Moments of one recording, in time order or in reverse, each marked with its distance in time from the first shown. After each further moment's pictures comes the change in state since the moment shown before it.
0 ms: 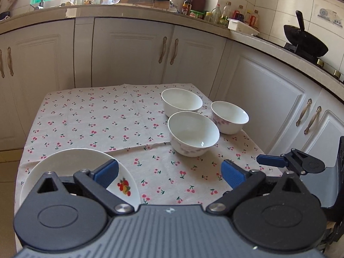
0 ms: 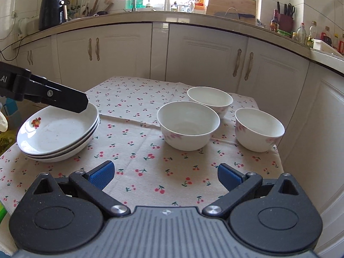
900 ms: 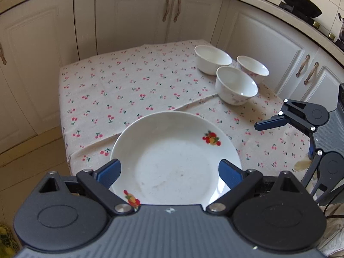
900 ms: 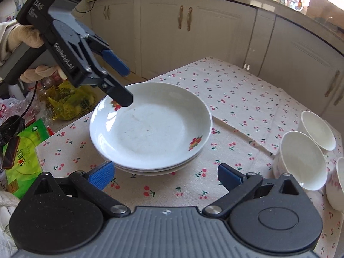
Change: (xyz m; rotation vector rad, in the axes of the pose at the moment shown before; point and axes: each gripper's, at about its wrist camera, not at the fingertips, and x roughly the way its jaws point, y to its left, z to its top) left arm -0.021 0.142 0.005 0.136 0.243 -0.087; right arm 0.038 0.111 0.048 -0.279 0.172 0.353
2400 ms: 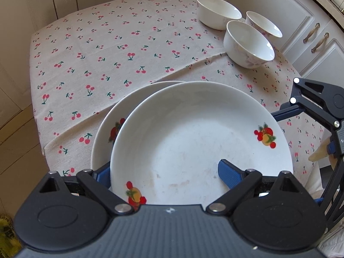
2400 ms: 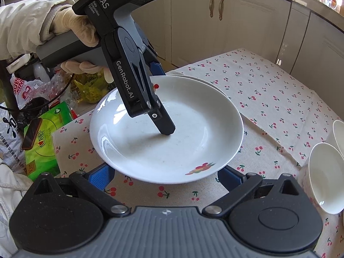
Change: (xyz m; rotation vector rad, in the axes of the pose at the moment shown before) left arm 0.075 0.016 0.020 0.017 0.314 -0.064; right arm 0.023 -0.001 0.013 -0.093 0.095 0.192
